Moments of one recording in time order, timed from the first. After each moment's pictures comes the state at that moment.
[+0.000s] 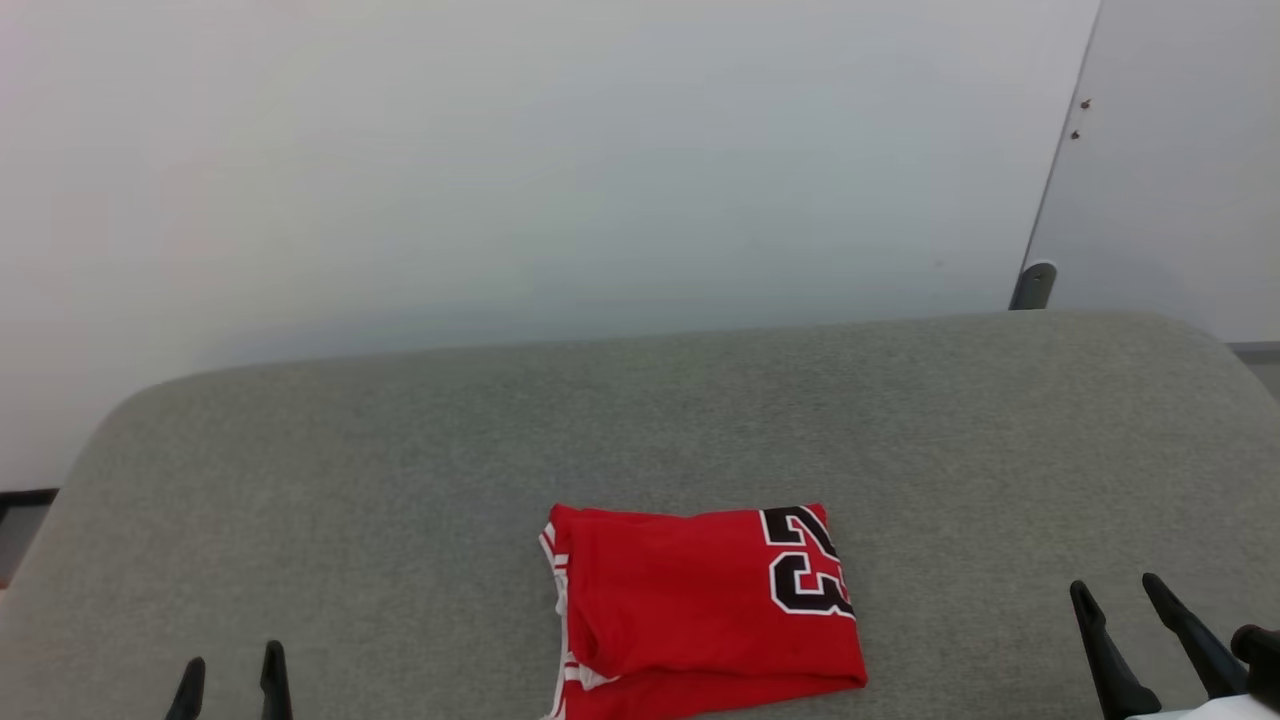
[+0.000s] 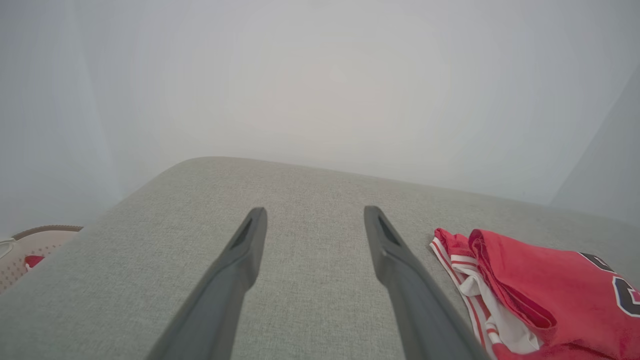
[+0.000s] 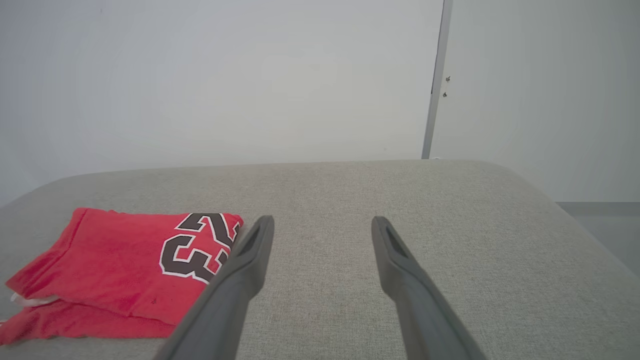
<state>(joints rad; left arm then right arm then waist) 0.21 0.23 0.09 0.13 -0.40 -0.03 -0.26 0.07 -0.34 0.09 0.16 0.42 0.13 -0.13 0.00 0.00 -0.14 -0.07</state>
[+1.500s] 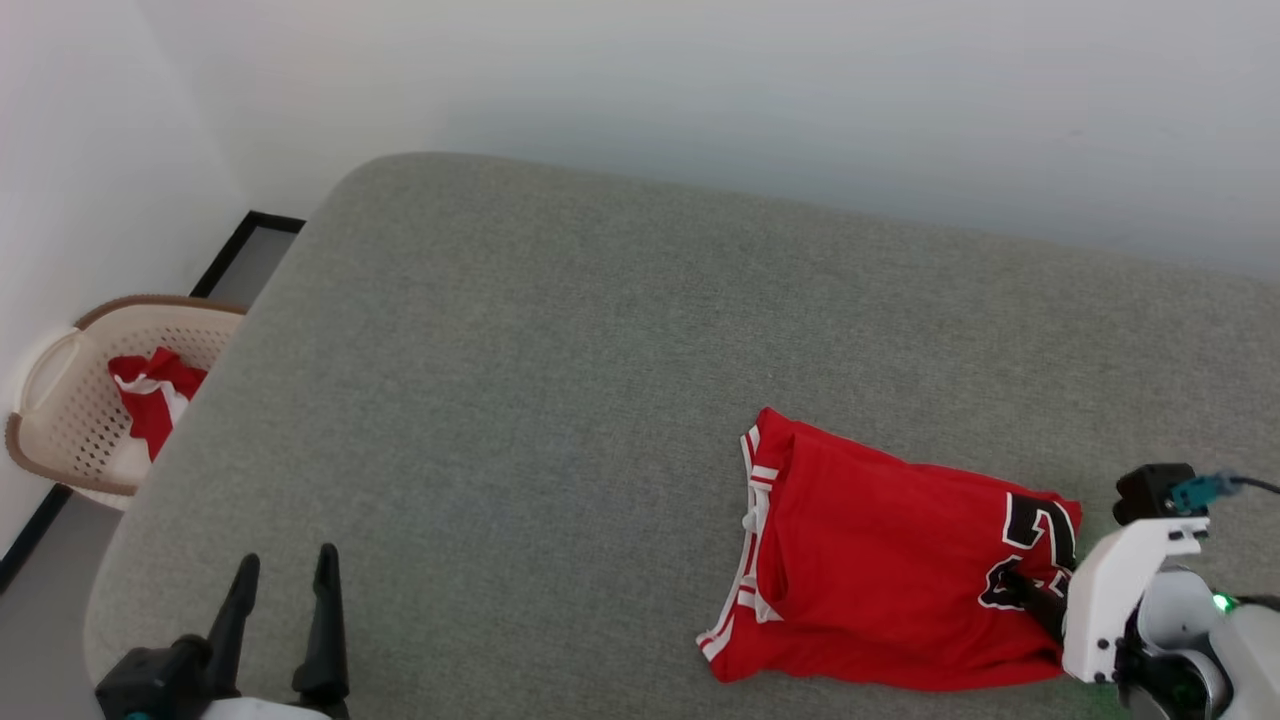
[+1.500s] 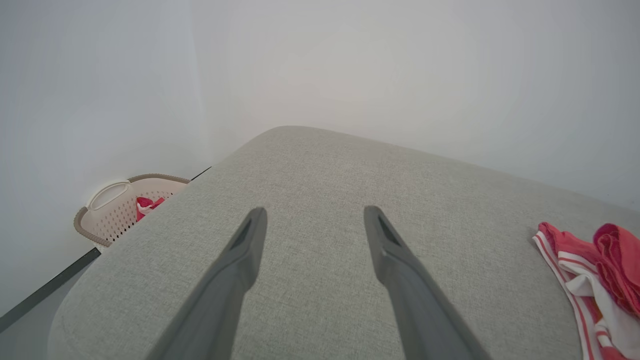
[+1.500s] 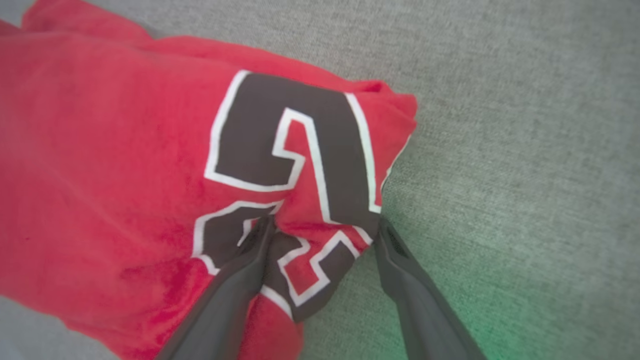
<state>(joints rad) 0.07 0.24 0.01 0.09 -0.40 -0.02 -0.22 -0.39 -0.38 0.35 0.65 0.69 0.13 0.44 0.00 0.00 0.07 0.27</state>
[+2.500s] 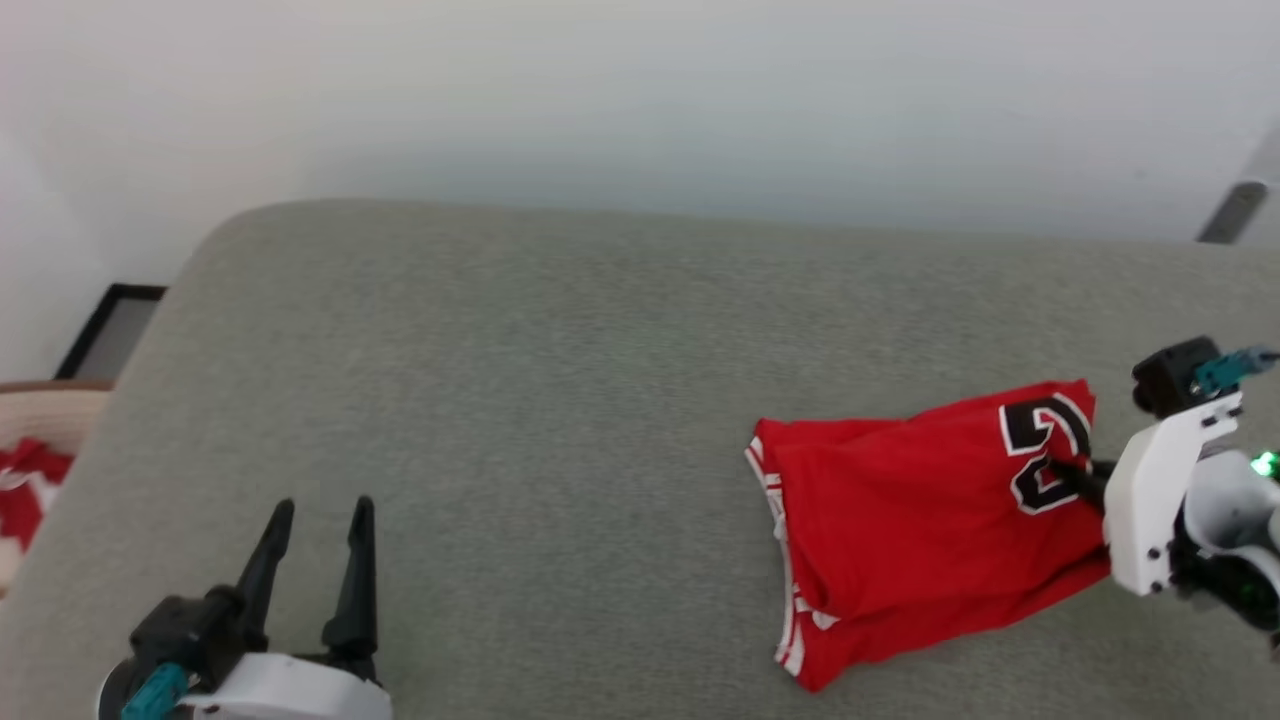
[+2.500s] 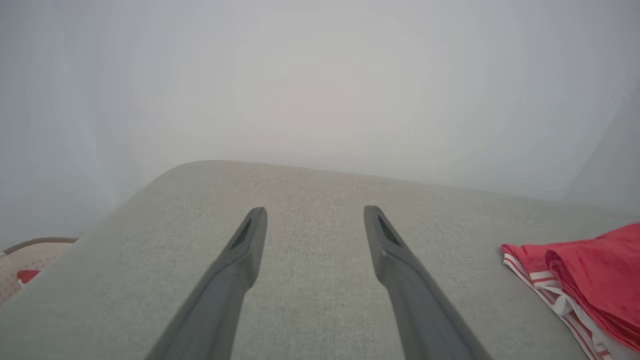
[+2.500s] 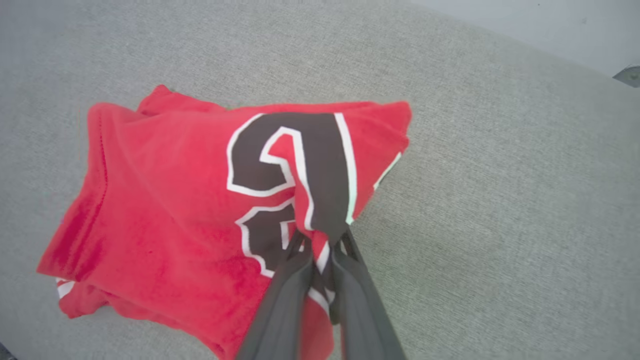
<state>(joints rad) -0.01 0.25 -0.05 0.11 -0.39 -0.04 -0.23 -0.56 -0.60 0.59 0.46 0.80 0.13 0.47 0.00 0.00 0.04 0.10</state>
